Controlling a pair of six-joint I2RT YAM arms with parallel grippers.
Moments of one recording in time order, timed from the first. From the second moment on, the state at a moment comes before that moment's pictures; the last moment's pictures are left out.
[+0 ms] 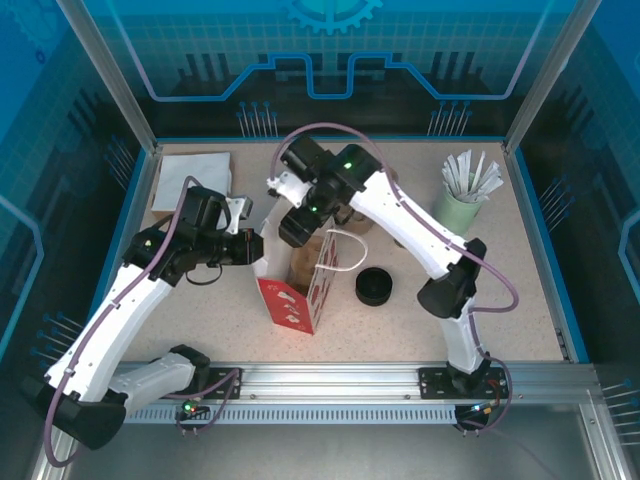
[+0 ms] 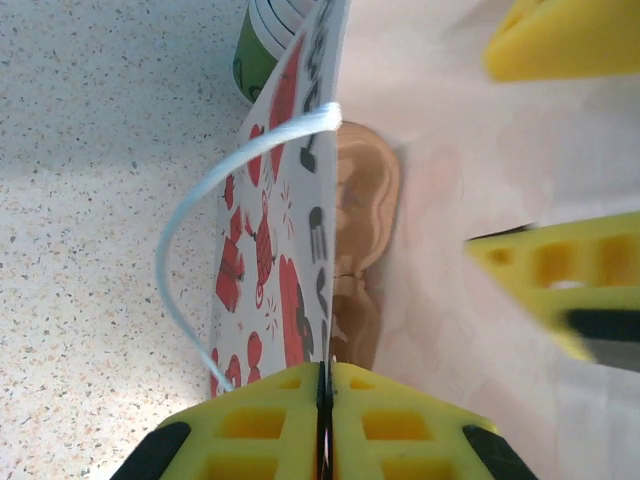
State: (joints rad) left arm -0.39 1.04 1.18 -1.02 0.28 -0.43; right arm 0.84 2.03 2.35 -1.44 -0.16 -0.07
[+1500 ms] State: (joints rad) left arm -0.39 1.15 1.61 -1.24 0.19 -0.34; right arm 0.40 1.01 1.40 -1.12 0.05 0.29
